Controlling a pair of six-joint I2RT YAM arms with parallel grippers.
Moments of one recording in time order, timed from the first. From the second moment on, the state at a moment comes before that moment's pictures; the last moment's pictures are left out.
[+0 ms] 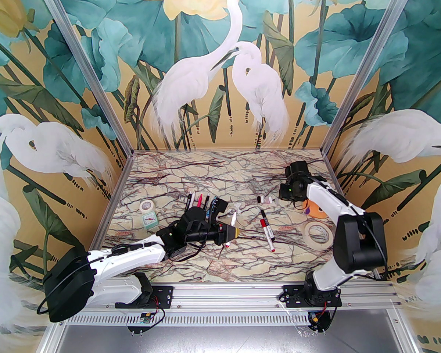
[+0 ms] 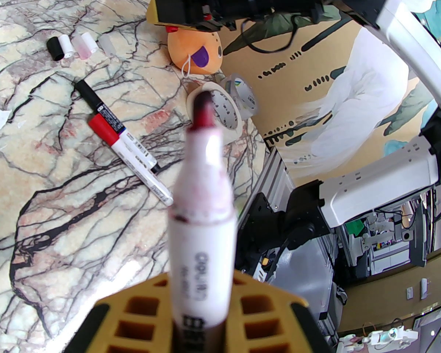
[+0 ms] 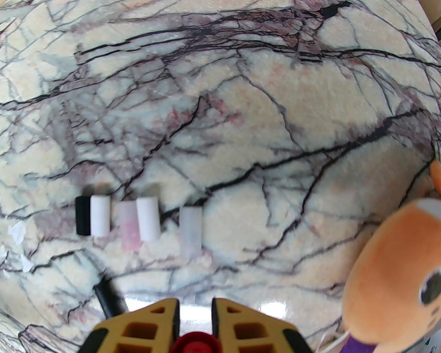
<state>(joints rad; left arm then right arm) -0.90 1.24 0.60 0.24 0.39 -0.72 0.09 1.67 1.15 -0.64 -0.07 0.16</state>
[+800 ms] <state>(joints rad) -0.89 1.25 0.58 0.24 0.39 -0.73 0.08 1.90 1.23 -0.63 -0.03 0.11</state>
